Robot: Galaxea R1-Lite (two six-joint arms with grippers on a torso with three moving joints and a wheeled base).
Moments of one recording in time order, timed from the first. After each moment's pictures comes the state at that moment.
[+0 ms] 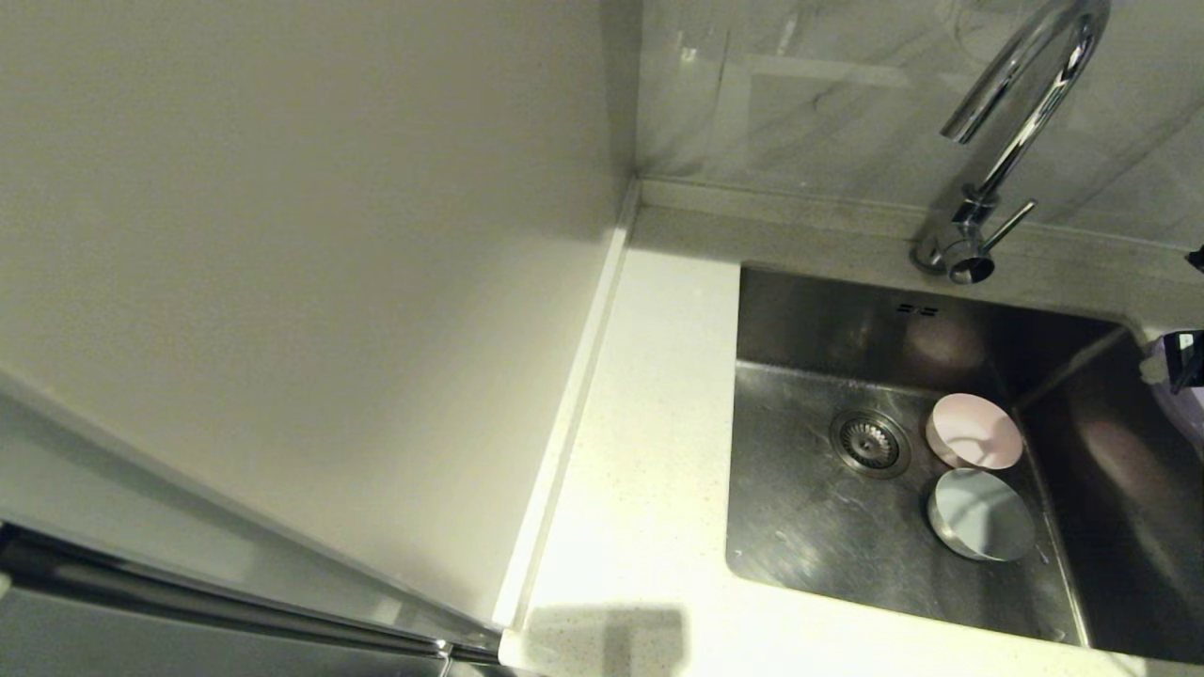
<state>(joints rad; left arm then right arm) 0.00 0.00 0.00 -0.01 0.00 -0.01 -0.52 1.88 -1.48 0.23 0.03 -0.27</state>
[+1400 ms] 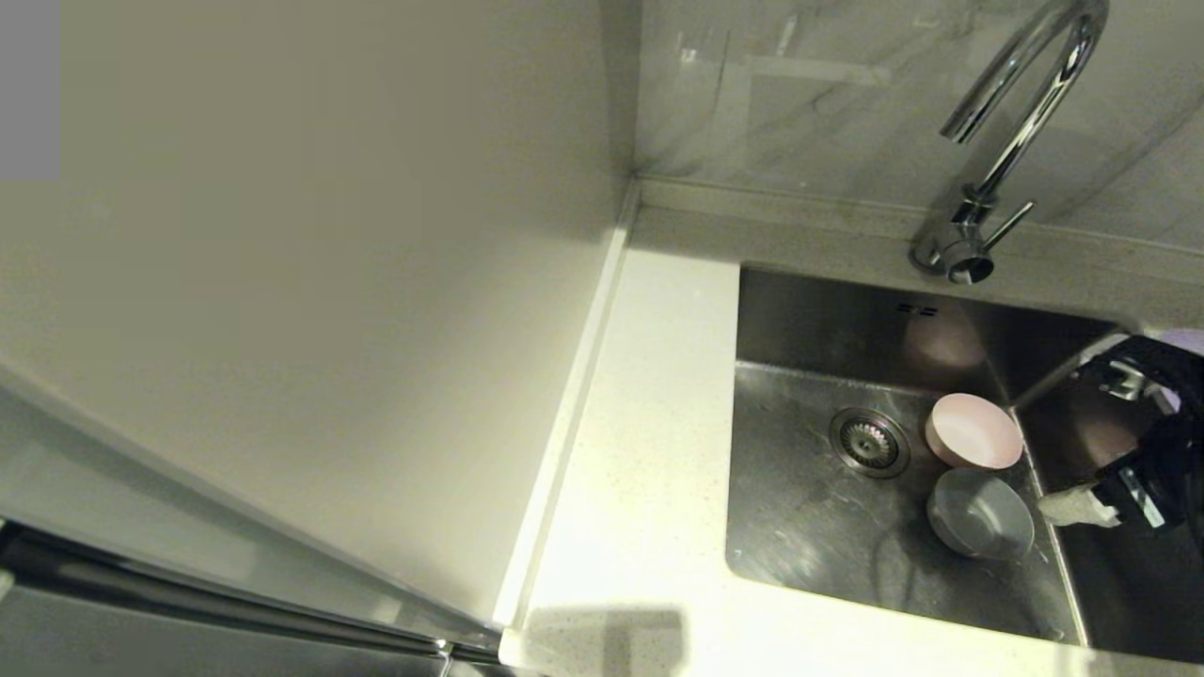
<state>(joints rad) 0.00 0.00 0.00 -0.01 0.00 -0.01 -0.16 1.50 -1.01 0.41 0.02 -0.47</state>
